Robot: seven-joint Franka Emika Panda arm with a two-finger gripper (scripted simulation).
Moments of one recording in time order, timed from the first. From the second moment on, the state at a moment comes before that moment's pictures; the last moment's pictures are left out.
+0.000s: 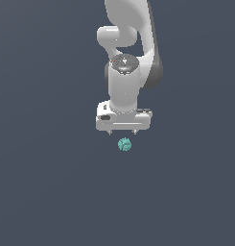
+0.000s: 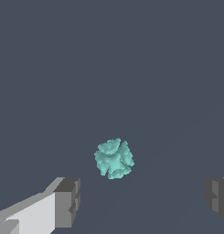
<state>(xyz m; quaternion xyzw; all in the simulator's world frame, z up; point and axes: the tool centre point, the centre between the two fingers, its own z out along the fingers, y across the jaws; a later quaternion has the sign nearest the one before) 0.013 0.022 0.178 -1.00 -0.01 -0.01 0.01</state>
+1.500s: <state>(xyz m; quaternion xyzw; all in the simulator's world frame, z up) 0.000 0.019 0.137 -1.00 -0.06 0.00 0.01</state>
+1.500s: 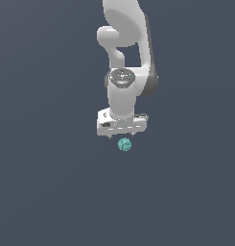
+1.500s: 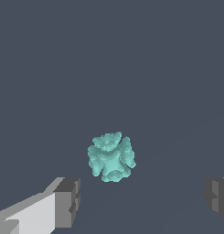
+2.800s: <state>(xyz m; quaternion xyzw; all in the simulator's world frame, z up) -0.012 0.039 0.060 -0.98 -0.17 0.00 0.00</state>
